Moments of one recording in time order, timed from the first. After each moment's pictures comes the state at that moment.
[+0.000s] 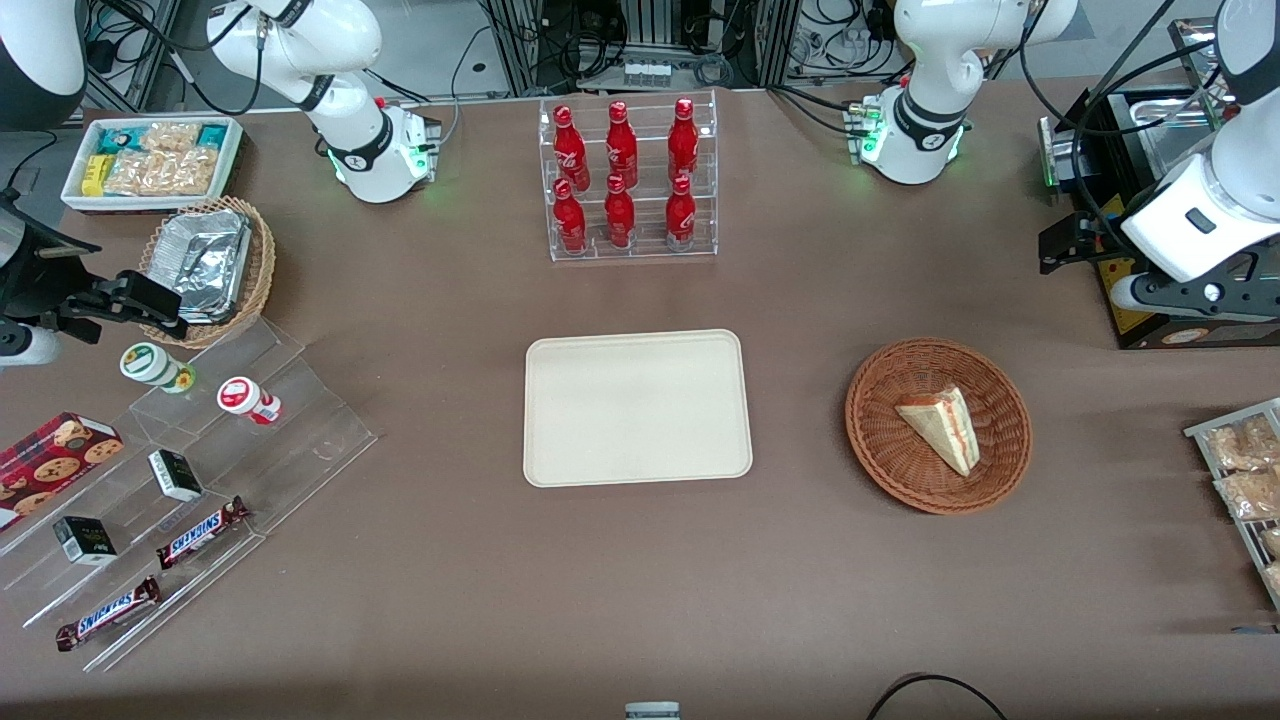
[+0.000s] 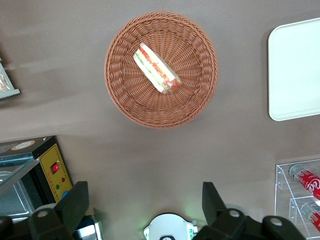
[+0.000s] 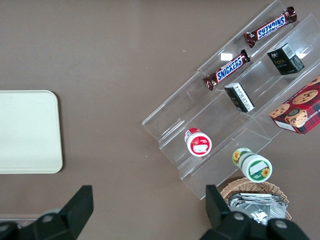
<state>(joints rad) -0.03 0.01 -0.06 -1.57 0.02 1.42 0.05</state>
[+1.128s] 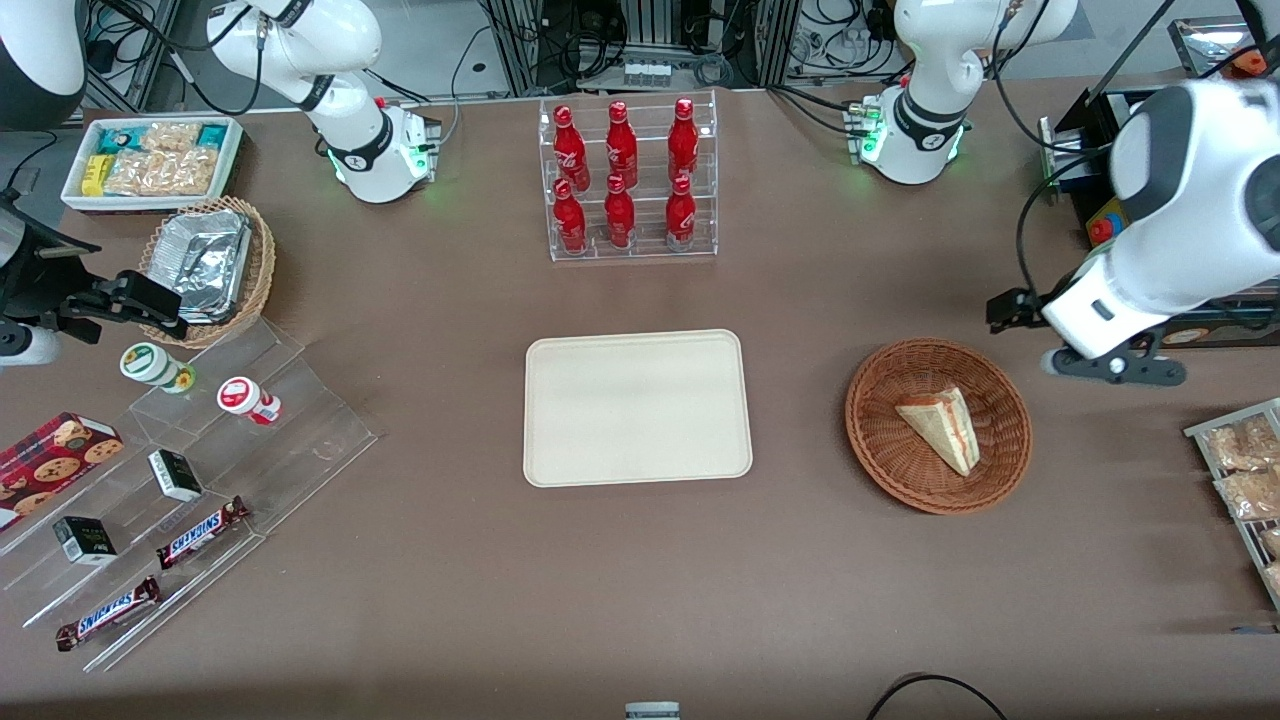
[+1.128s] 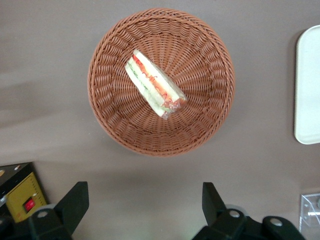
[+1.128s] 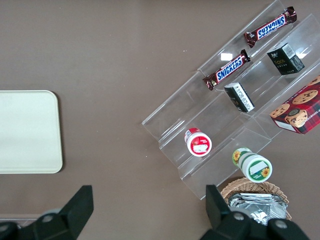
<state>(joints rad) -0.03 0.05 -0.06 -1.89 0.02 1.78 0.05</state>
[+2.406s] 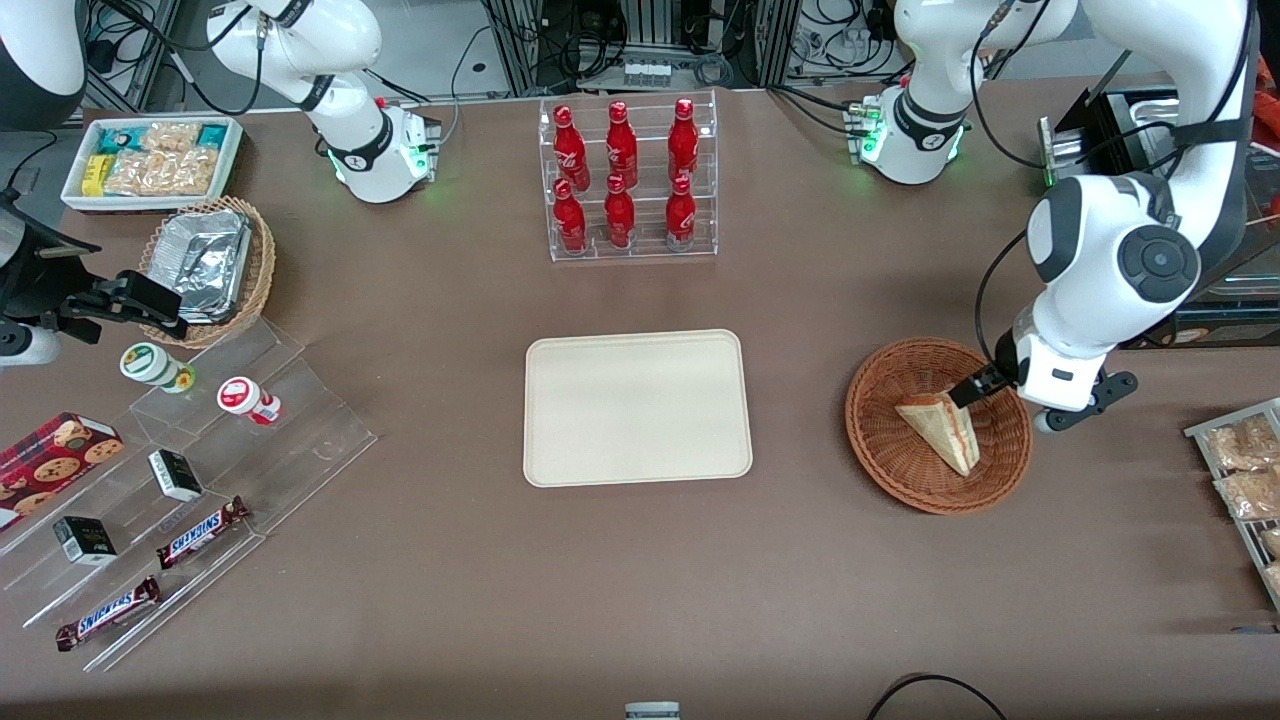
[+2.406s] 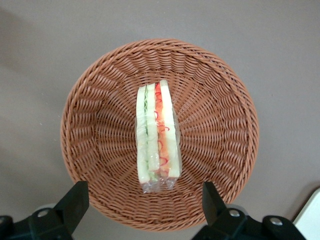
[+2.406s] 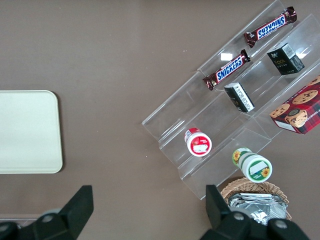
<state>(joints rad) -0.04 0.13 -0.06 -2.11 0.02 2.24 -0.66</state>
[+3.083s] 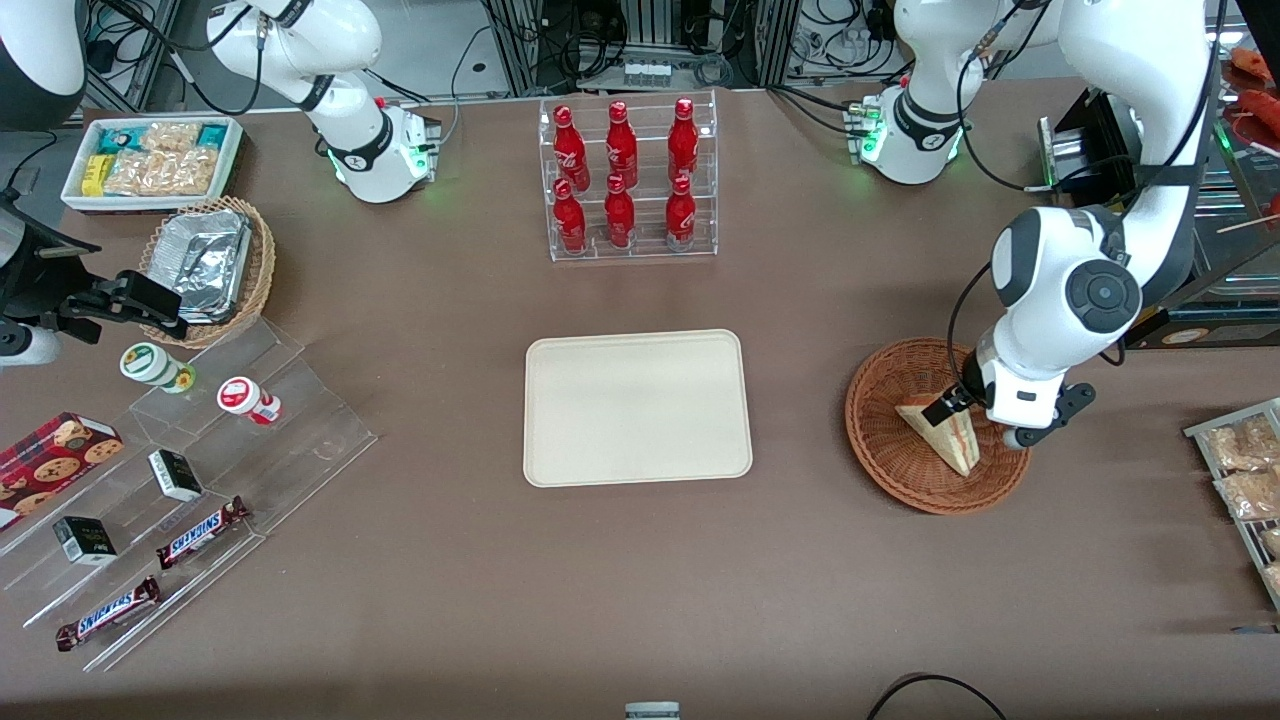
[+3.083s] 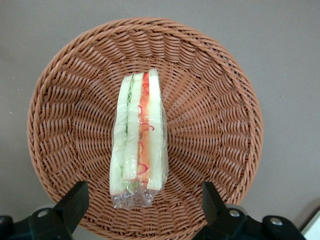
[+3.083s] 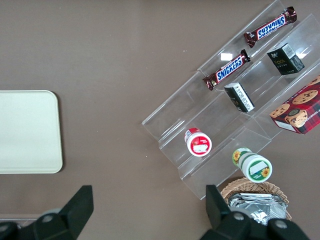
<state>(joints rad) -0.07 0.22 -0.06 -2.11 0.02 2.30 -0.72</state>
